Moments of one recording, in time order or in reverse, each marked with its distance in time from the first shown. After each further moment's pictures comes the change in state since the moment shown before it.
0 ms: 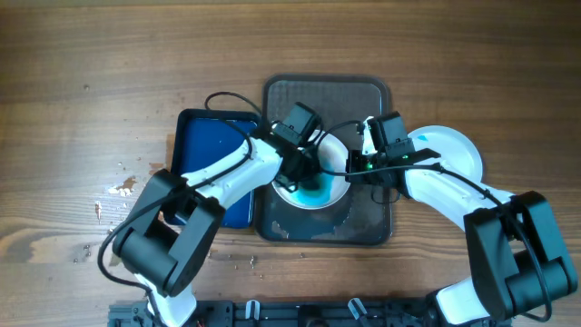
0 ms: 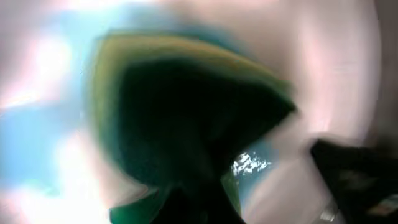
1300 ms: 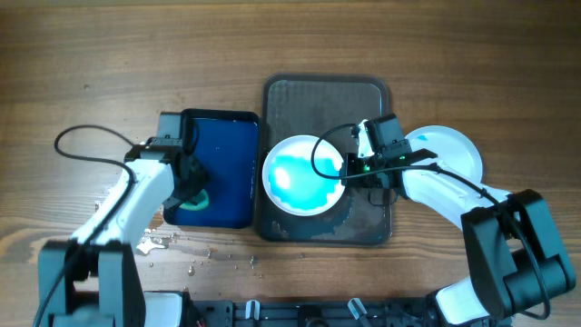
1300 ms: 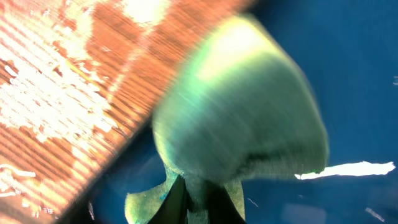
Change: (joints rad) left arm 0.578 -0.355 -0.305 -0.262 -0.359 0.153; right arm 0.012 0.008 0.000 -0.012 -0.069 0.010
